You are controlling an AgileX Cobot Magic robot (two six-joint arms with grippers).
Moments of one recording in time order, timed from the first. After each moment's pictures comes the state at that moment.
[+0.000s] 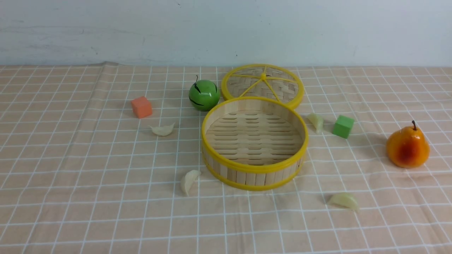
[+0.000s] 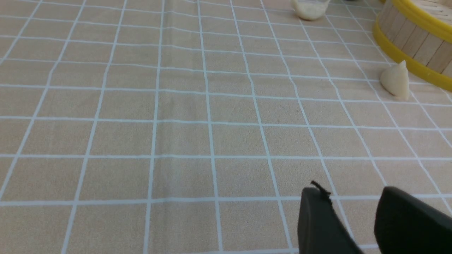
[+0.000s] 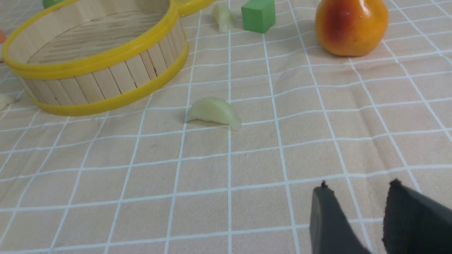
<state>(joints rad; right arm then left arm) 0.07 -0.01 0.01 0.08 0.40 0.14 -0.08 -0.01 0.03 -0.10 0.40 -0.08</state>
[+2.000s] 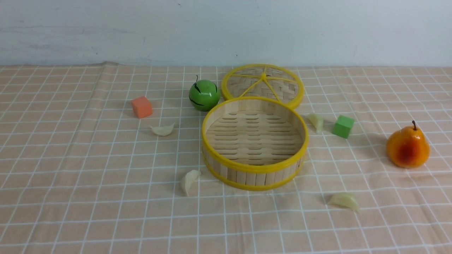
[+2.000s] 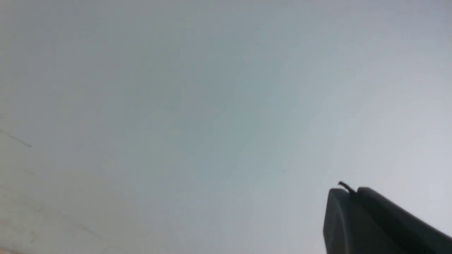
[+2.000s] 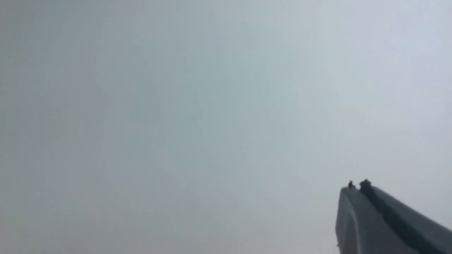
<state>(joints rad) 0.07 0.18 -0.26 0.01 -0.21 0.18 -0.08 0.27 -0.39 -0.02 -0.23 -0.55</state>
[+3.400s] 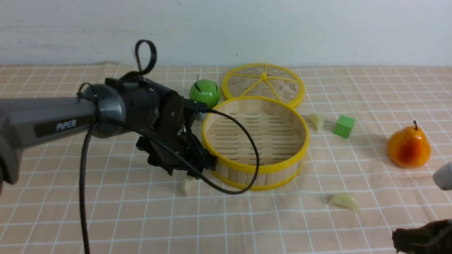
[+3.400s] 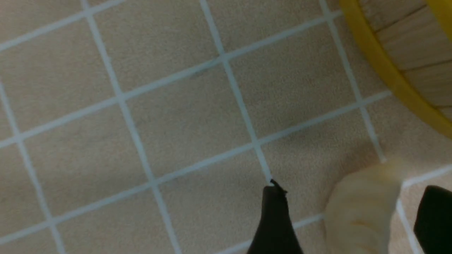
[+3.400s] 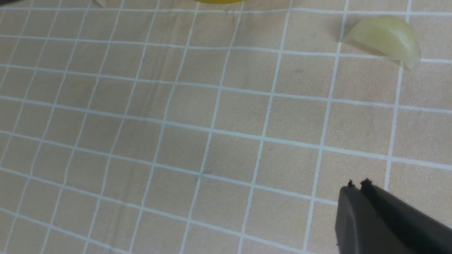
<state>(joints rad) 0.07 0.90 -0.47 0.71 0.62 -0.49 -0.46 2.02 -1.42 0.09 0.66 -0.22</state>
